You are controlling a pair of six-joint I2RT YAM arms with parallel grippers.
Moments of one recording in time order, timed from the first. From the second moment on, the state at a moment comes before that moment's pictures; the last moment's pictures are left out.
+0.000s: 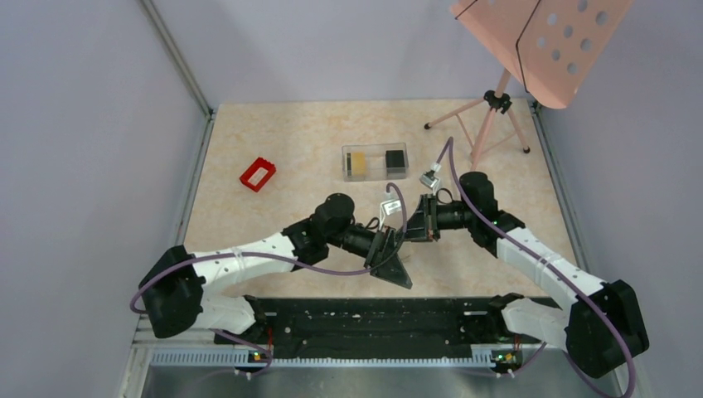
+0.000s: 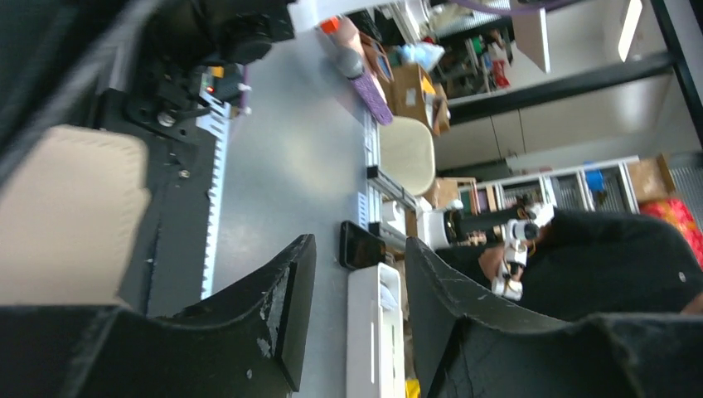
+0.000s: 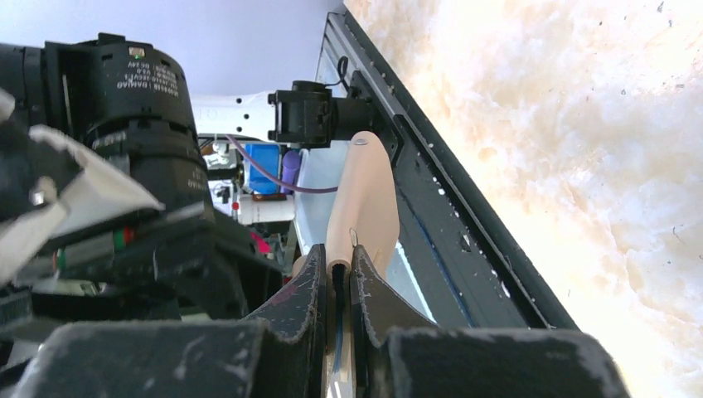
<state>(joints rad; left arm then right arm) -0.96 1.28 0.77 0.32 0.91 -0.97 0.43 1.09 0.62 -0.03 -1.00 0.85</state>
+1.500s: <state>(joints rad) -0.74 1.30 0.86 -0.18 1.00 -0.59 0.44 1.15 0.73 -0.24 -1.17 0.60</state>
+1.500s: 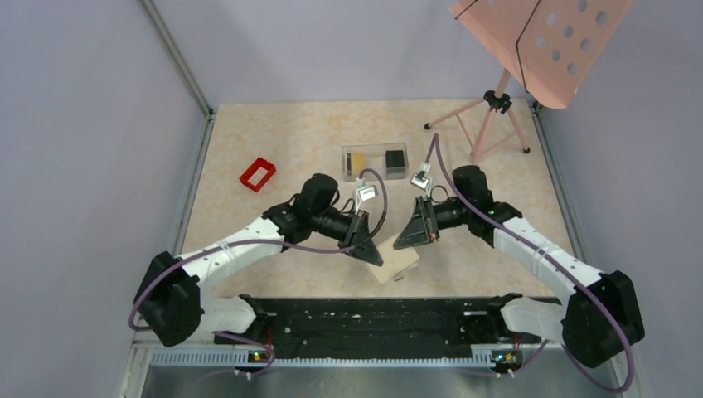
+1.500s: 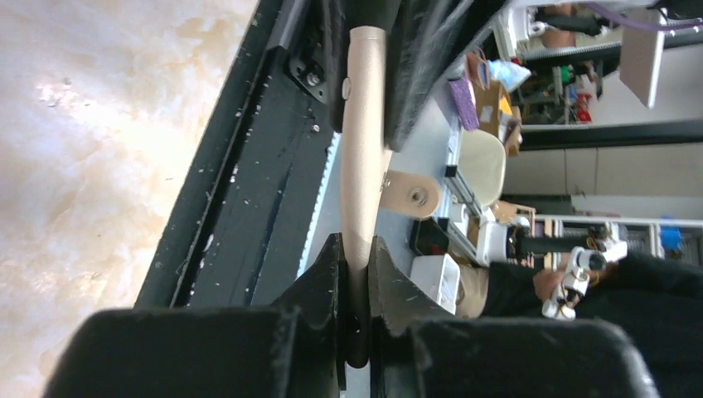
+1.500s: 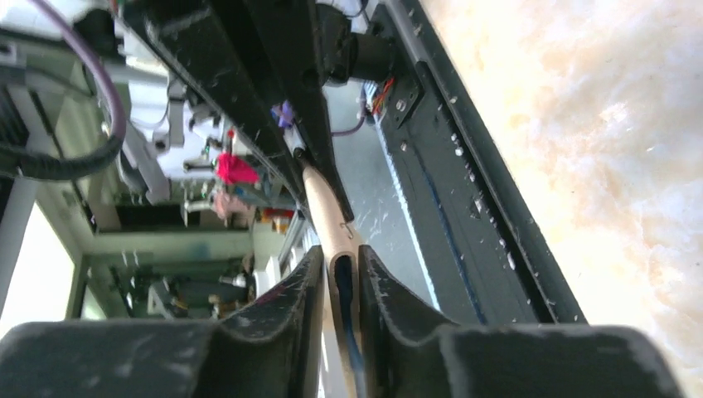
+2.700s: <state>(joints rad) -0.74 0.94 0.74 -0.24 0.35 -0.74 0.54 1.18 0.57 0.13 -0.95 0.99</state>
